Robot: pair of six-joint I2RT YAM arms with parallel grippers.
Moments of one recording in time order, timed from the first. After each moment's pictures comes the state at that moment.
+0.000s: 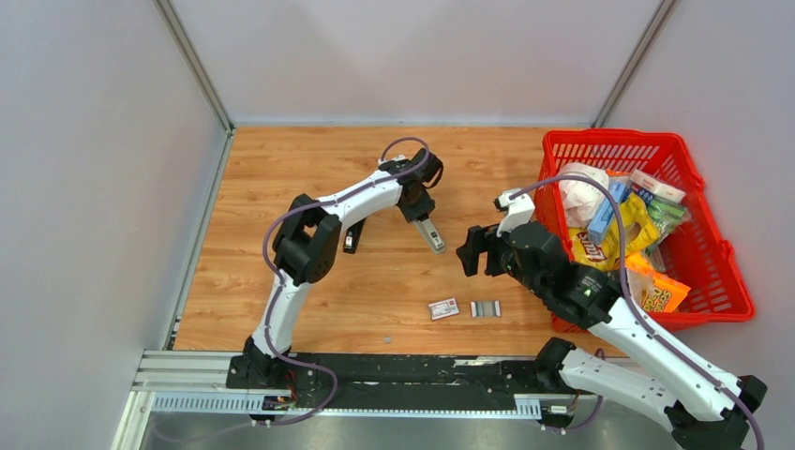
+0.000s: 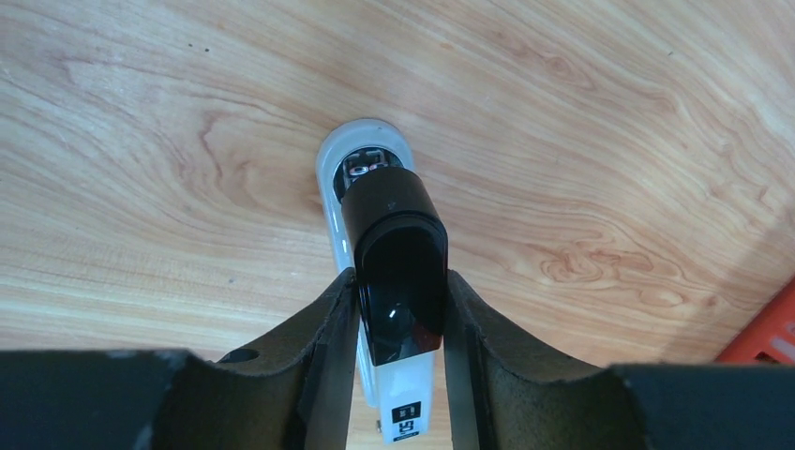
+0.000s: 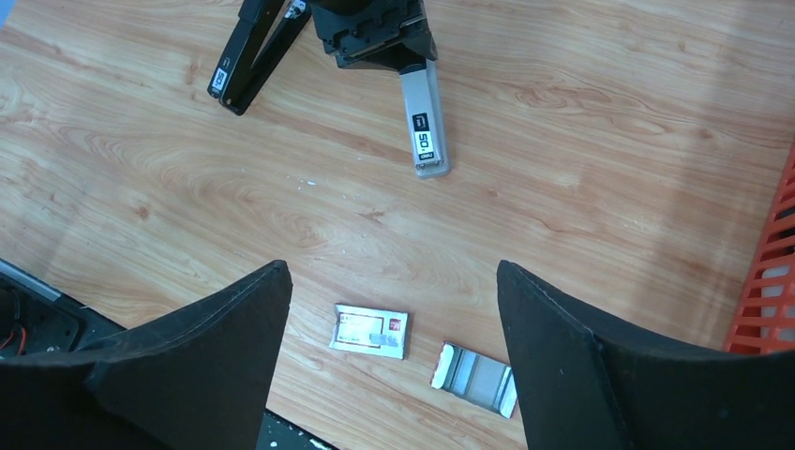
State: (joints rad) left arm -0.72 2.24 1.87 -0.76 -0.22 -1.19; right arm 0.83 0.78 0.88 -0.59 0.29 0.39
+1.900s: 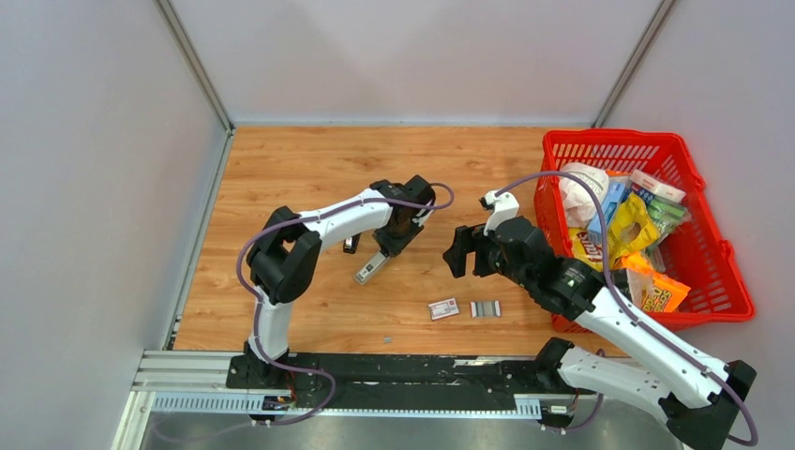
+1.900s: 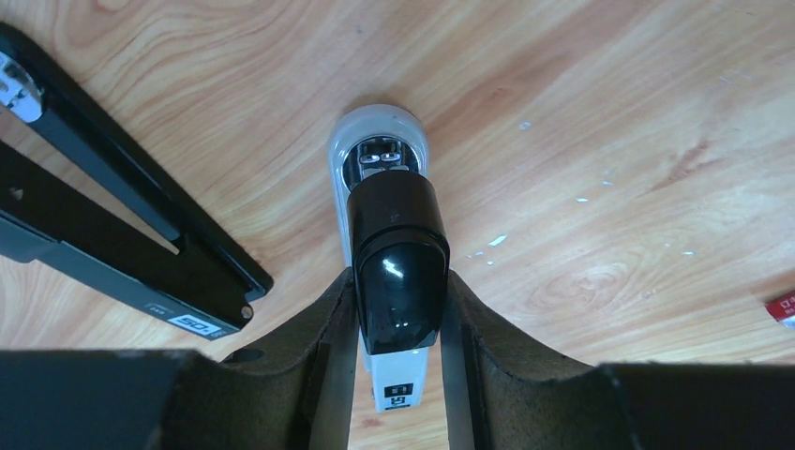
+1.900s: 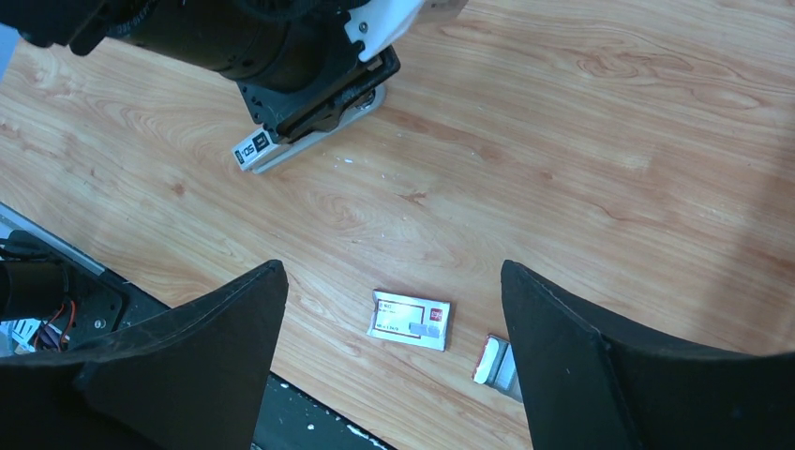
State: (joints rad) left arm -0.78 2.00 1.55 -0.91 -0.14 -0.04; right arm 0.83 0.86 0.88 -0.56 0.20 0.45
